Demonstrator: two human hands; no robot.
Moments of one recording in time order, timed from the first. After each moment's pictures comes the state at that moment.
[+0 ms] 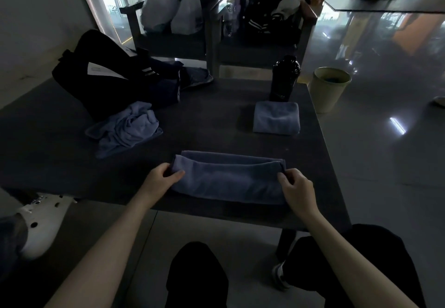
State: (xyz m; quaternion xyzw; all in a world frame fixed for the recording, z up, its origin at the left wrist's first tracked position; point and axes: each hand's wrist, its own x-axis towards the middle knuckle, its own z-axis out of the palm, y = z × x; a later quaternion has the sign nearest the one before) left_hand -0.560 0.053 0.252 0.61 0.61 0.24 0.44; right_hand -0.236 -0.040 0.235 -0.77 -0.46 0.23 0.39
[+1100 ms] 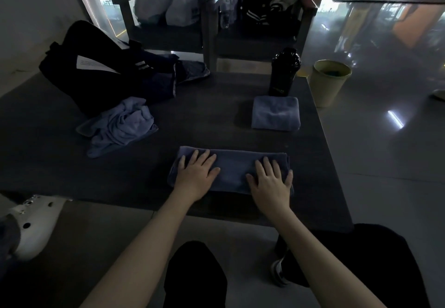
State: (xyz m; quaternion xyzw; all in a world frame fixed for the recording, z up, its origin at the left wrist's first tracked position) left_hand -0.473 0.065 0.234 0.82 0.55 -0.02 0.15; right_hand -0.286 -0.019 0.230 -0.78 -0.61 0.11 0.09
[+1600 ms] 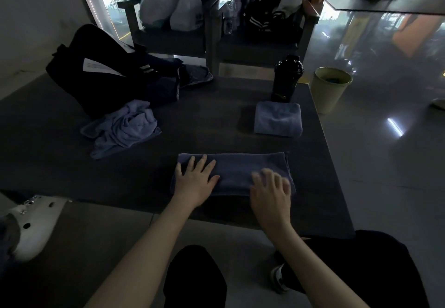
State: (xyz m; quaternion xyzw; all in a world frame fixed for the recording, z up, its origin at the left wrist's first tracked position) left_hand -0.479 0.059 0.239 0.81 0.57 -0.08 0.14; right_hand -0.299 -0.036 0.221 -0.74 -0.65 -0.12 0.17
